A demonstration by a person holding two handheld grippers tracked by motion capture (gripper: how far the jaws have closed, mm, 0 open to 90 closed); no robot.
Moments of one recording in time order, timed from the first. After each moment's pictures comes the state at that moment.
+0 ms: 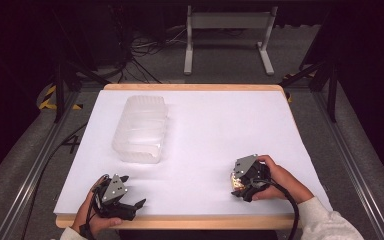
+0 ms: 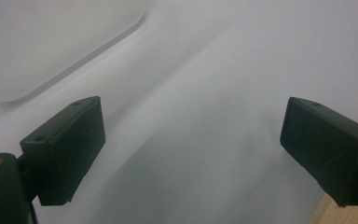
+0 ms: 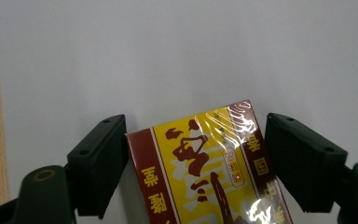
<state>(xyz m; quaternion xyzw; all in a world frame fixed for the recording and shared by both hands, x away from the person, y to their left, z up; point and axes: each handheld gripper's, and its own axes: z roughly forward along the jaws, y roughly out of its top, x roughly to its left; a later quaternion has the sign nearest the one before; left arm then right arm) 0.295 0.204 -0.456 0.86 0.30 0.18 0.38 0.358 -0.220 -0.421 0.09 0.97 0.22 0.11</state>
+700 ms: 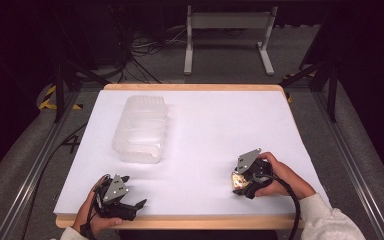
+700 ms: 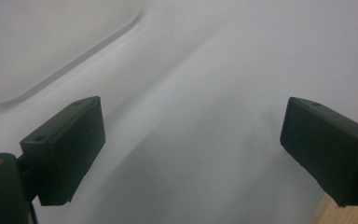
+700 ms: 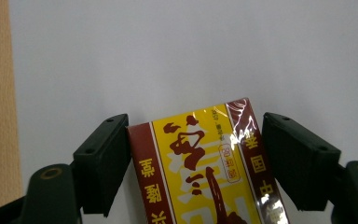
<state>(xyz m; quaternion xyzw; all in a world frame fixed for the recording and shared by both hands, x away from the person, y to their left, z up) 0.296 0.202 -0.457 0.86 0.29 0.18 0.37 0.365 -0.229 -0.417 0.10 0.96 0.23 0.08</state>
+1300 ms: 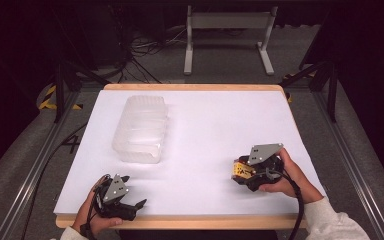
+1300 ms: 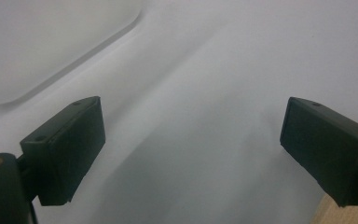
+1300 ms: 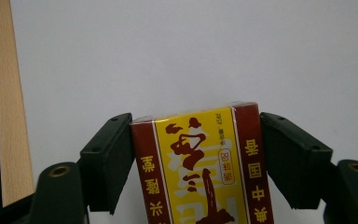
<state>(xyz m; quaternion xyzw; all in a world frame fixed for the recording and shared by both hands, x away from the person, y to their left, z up) 0.296 0.202 -0.457 0.86 0.29 0.18 0.37 0.354 -0.246 -0.380 0.17 0.91 0.34 0.14</state>
